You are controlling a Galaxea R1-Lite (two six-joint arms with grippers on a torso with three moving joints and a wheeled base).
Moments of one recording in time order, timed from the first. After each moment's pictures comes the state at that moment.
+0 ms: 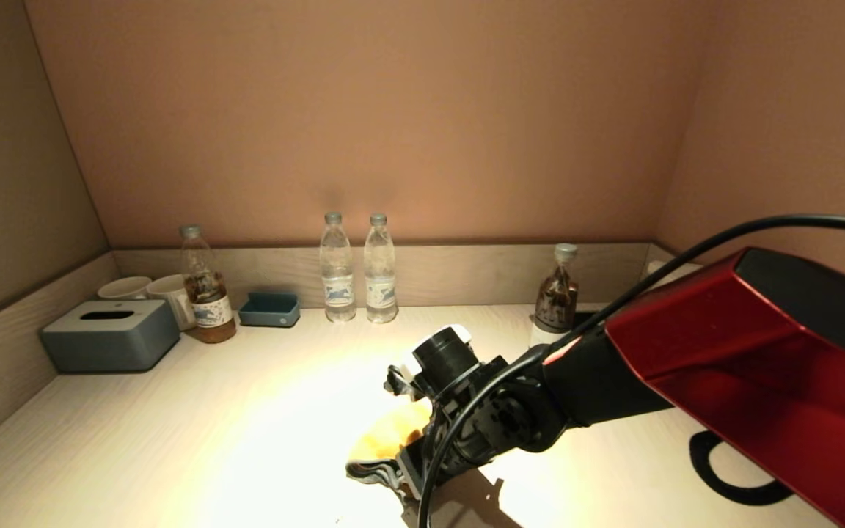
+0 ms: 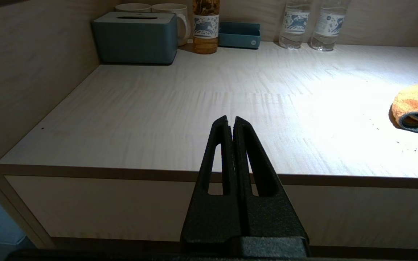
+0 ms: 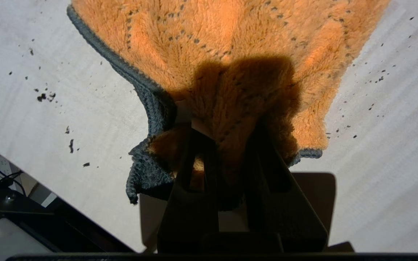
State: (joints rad) left arm 0.02 0.00 0.00 -0.01 0.01 -0.05; right arm 0.72 2.09 -1.20 0.14 0.08 0.10
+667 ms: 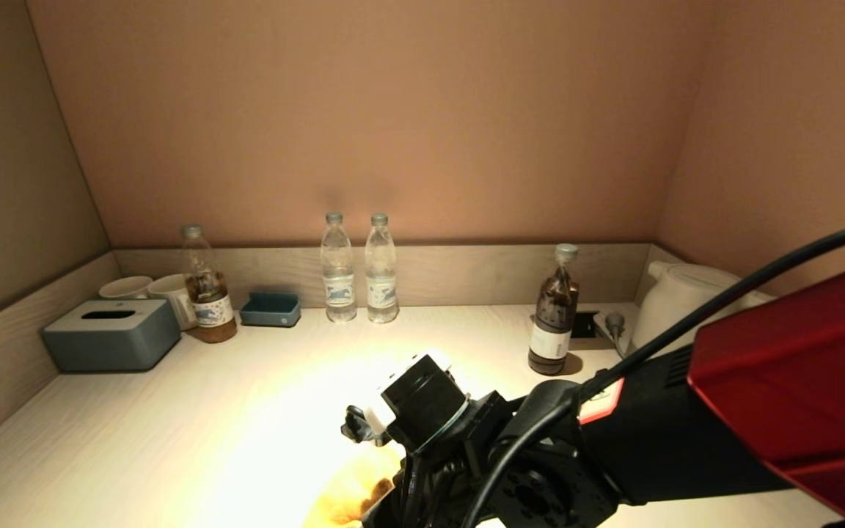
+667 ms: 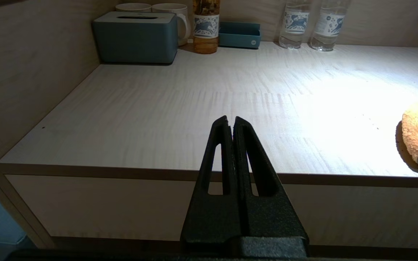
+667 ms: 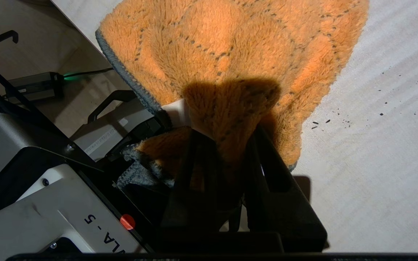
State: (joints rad) left arm 0.02 0.00 0.00 -0.01 0.01 -0.05; right arm 0.87 1.96 -1.09 0.09 0.09 0.11
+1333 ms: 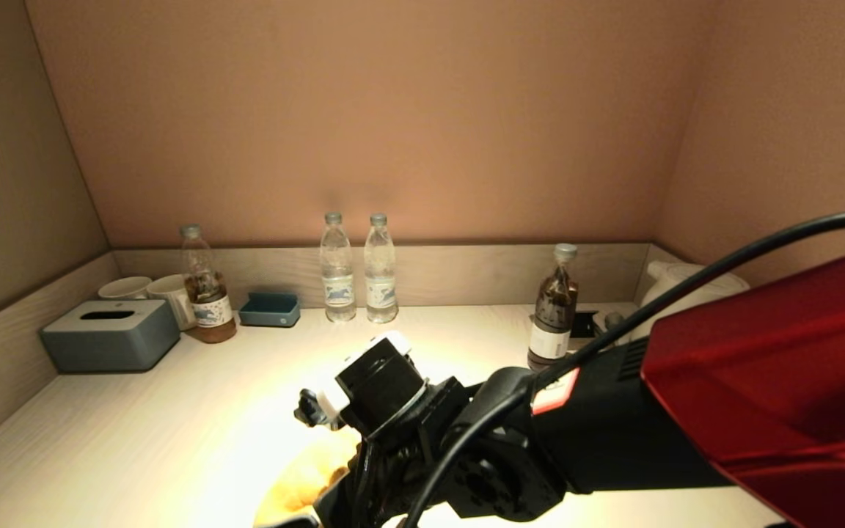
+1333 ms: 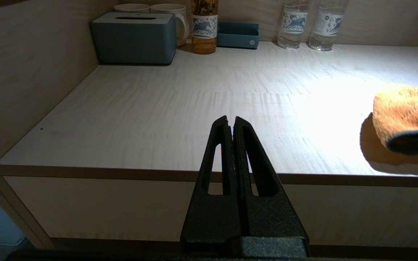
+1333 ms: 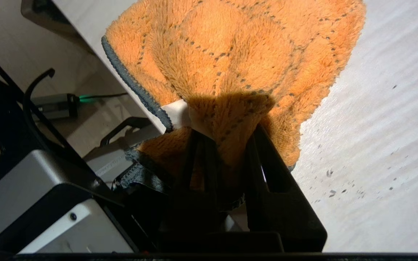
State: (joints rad) left arm 0.02 0.00 0.00 -0.01 0.01 -0.05; right arm 0.91 2.03 -1.26 0.10 0.10 0.11
